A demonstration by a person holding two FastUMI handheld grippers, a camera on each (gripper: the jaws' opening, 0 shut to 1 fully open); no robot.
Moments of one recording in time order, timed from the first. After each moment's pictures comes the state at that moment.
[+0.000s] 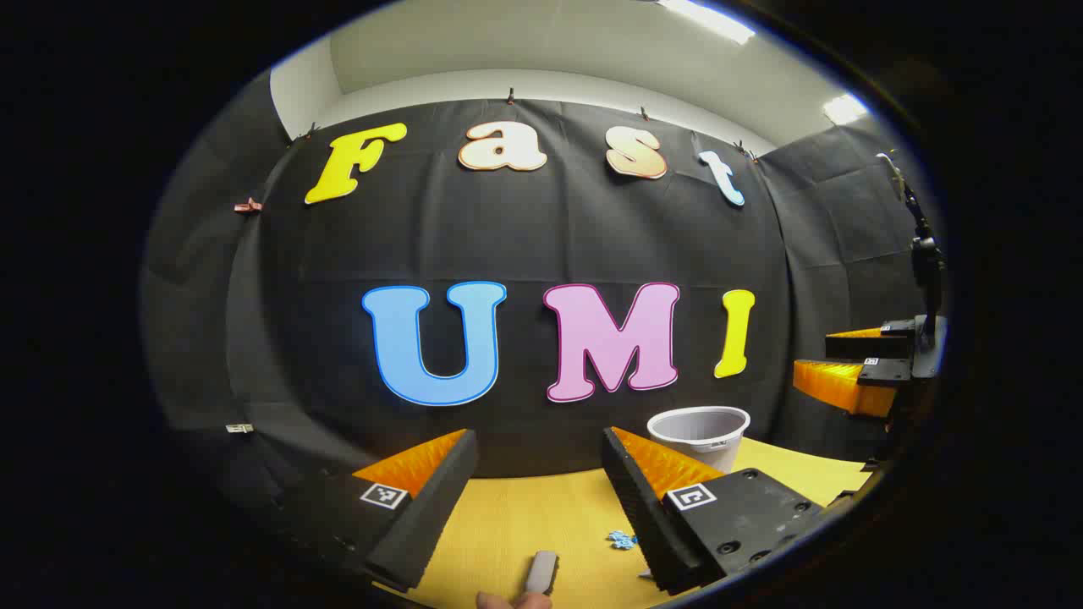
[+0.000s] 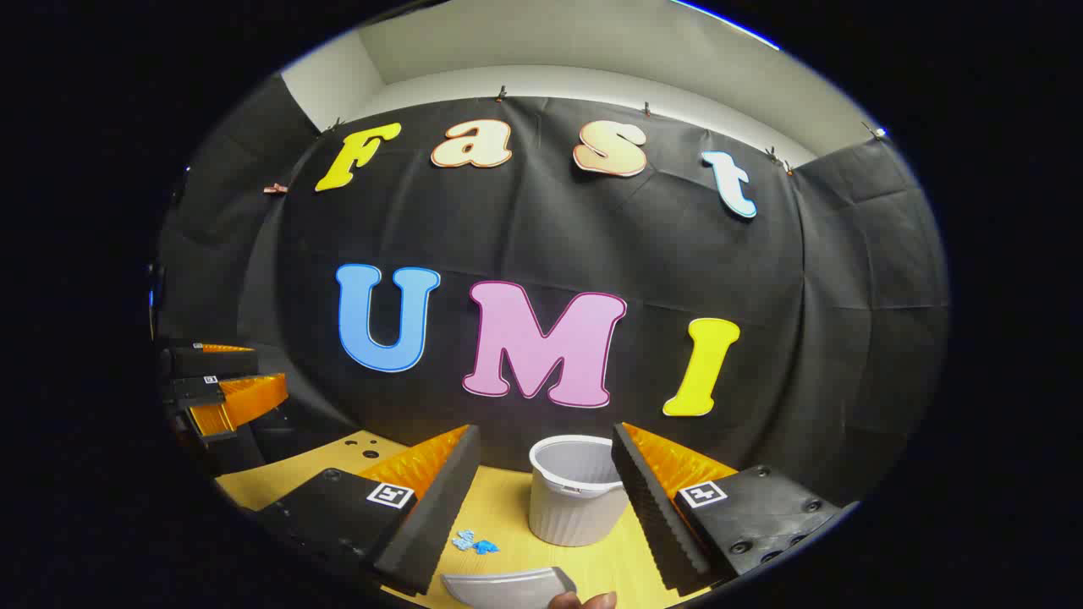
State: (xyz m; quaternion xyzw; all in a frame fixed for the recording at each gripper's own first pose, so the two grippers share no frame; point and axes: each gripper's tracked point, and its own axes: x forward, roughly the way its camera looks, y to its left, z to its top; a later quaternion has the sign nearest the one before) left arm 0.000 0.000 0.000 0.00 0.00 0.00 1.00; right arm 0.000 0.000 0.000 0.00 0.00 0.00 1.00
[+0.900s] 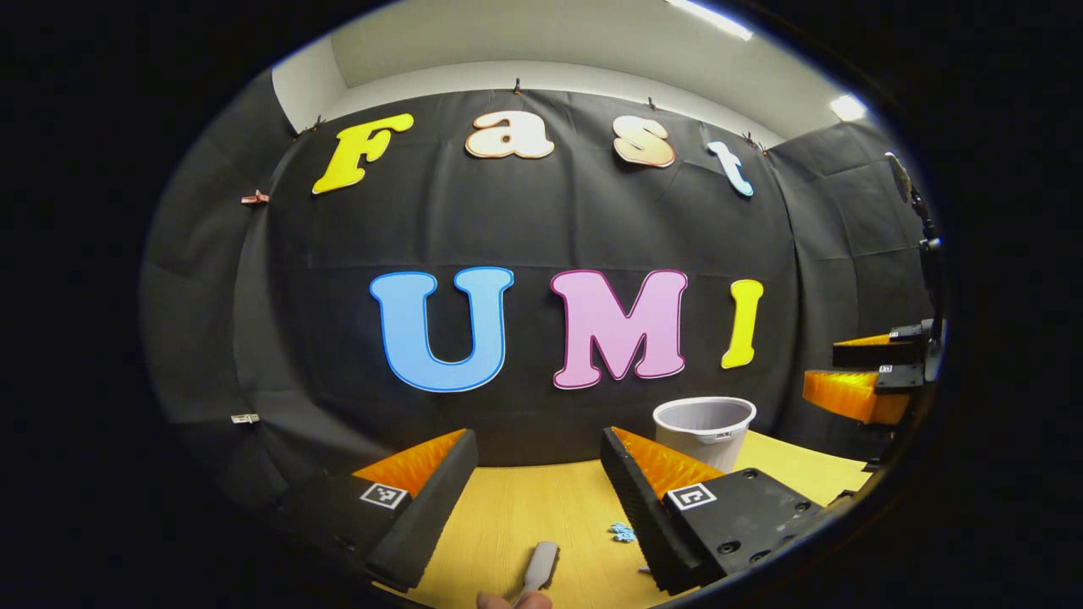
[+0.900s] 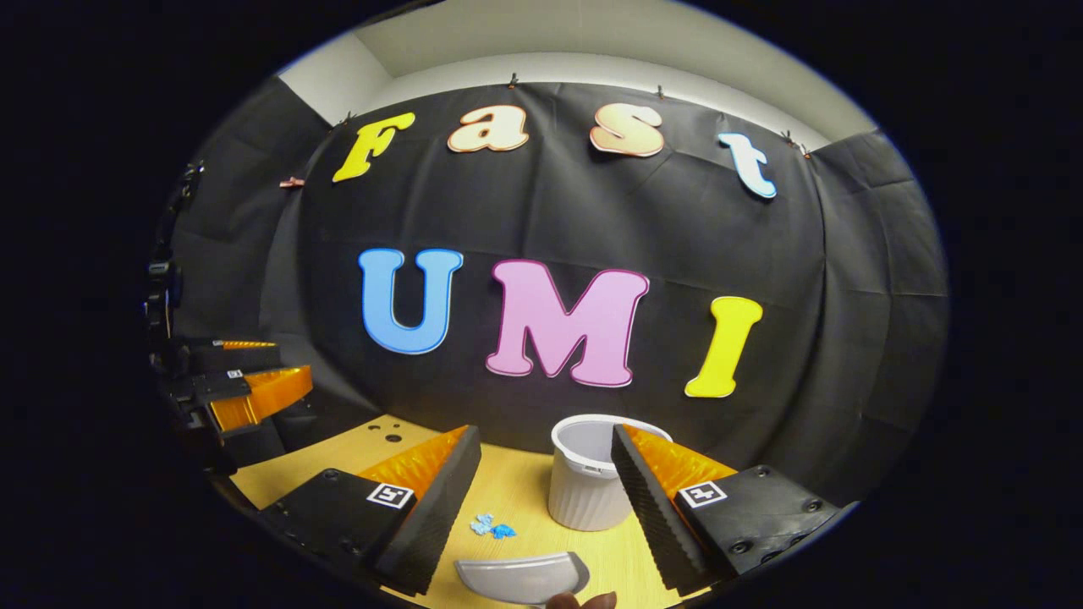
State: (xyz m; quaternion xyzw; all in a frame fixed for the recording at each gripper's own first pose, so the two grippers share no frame) left arm -0.003 0.001 -0.017 -0.01 0.03 0.02 1.00; right arm -0.015 0.020 -0.033 -0.01 0.06 0.06 1.00
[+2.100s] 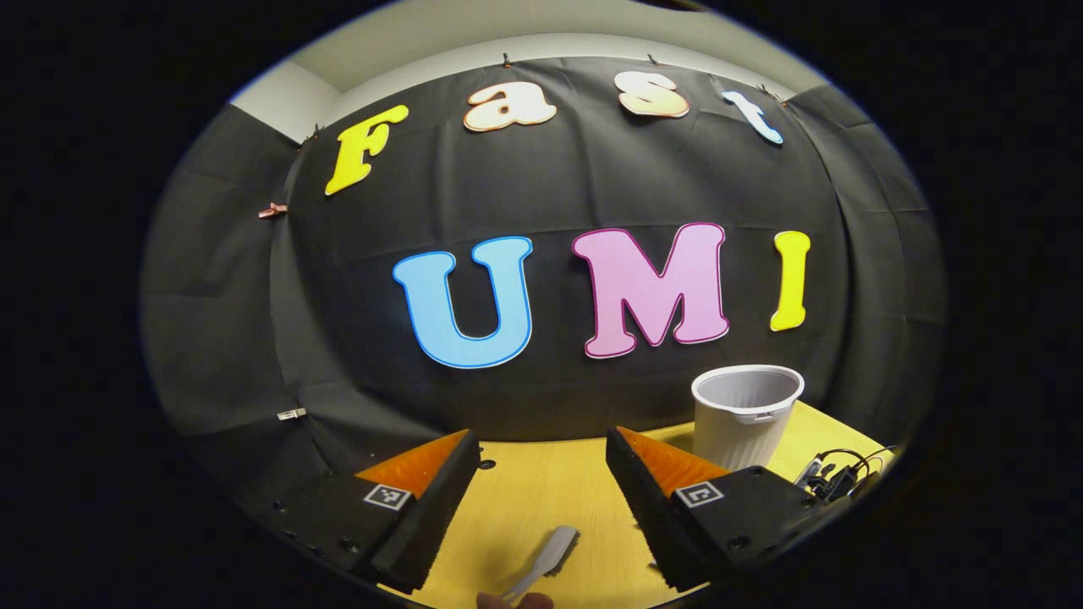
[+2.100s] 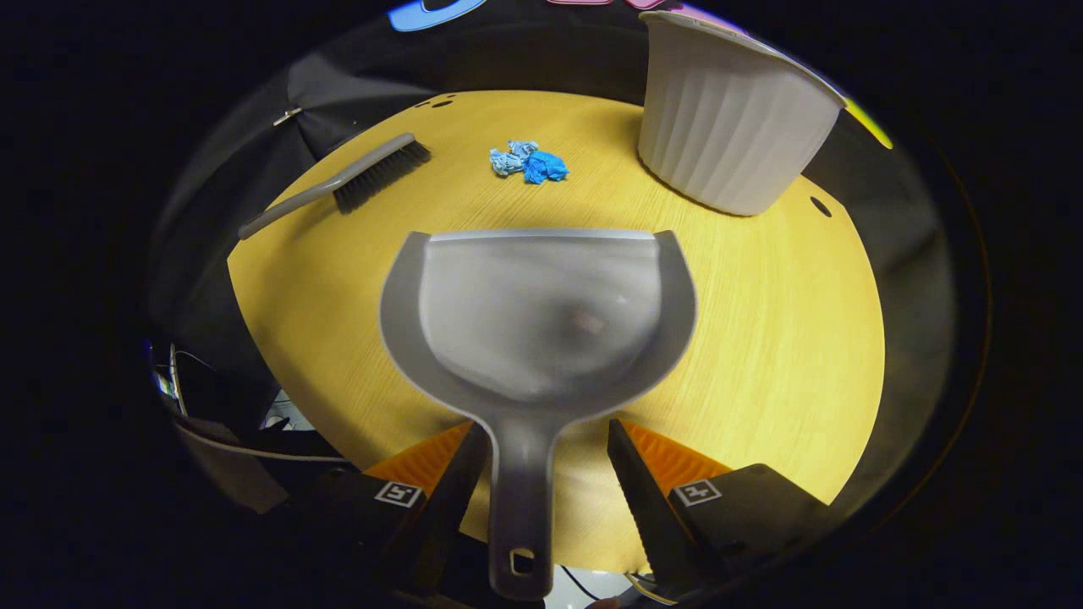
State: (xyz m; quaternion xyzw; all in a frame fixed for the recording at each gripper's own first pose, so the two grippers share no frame) left arm 0.020 -0.024 -0.033 0.03 0.10 0.11 0.99; right arm -0.105 0.006 -0.430 -0.05 0.57 0.22 0.79
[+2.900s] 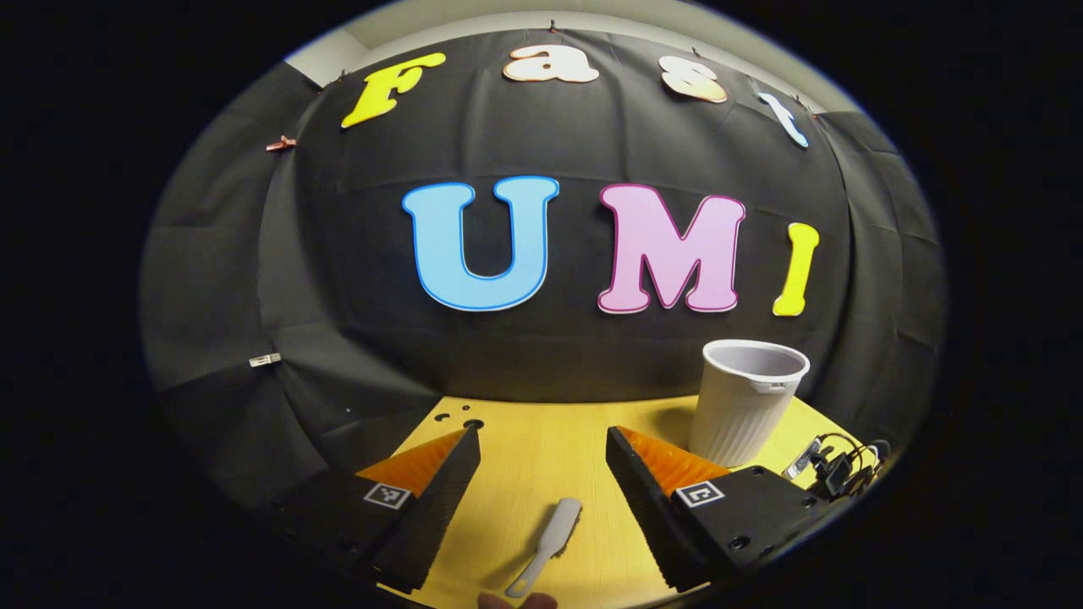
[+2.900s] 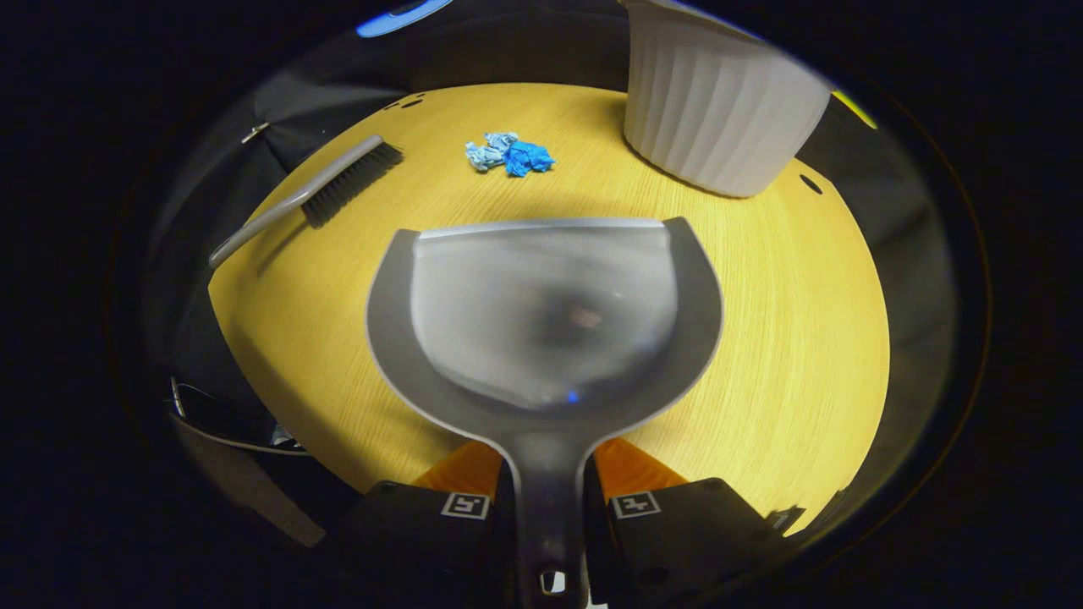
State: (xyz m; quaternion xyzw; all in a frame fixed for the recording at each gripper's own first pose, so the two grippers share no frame) left arm 0.016 0.032 -0.115 -0.03 0.16 0.07 0.98; right arm -0.099 0.016 -0.433 -0.04 0.58 0.18 0.79
